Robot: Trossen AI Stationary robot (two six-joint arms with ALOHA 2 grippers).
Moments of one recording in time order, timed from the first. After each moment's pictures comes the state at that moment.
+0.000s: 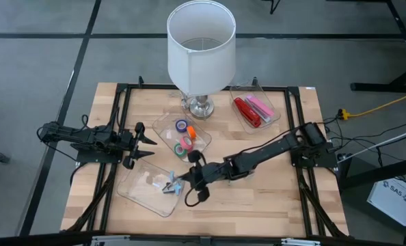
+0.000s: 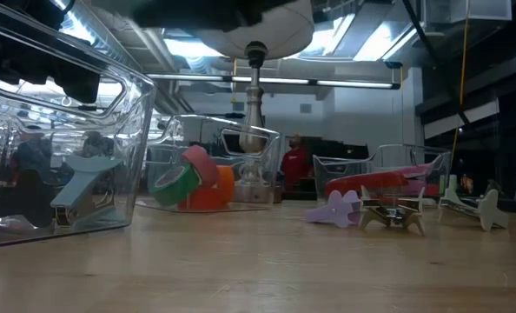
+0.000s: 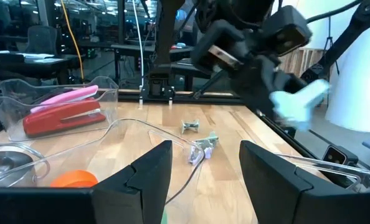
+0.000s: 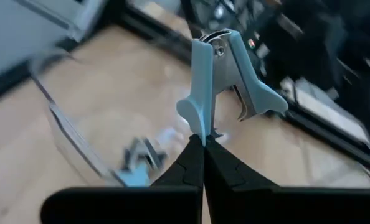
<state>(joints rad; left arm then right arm) -0.16 0.00 0.02 0.00 -0.05 -0.09 0.36 1.98 1.39 0.13 0.25 -0.33</state>
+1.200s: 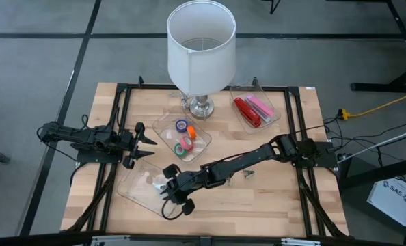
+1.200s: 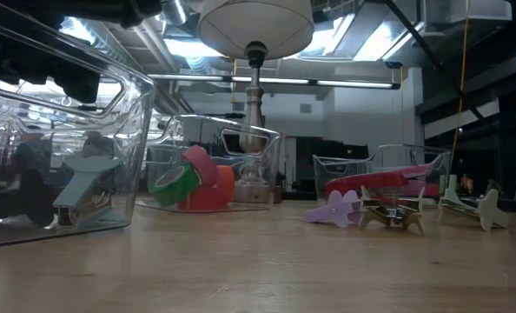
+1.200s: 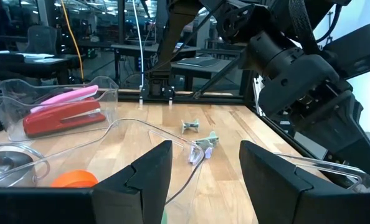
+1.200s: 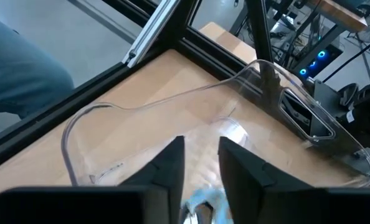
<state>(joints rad) -0.16 0.00 0.02 0.00 -0.05 -0.09 0.36 2.31 1.87 -0.04 0.00 -0.37</state>
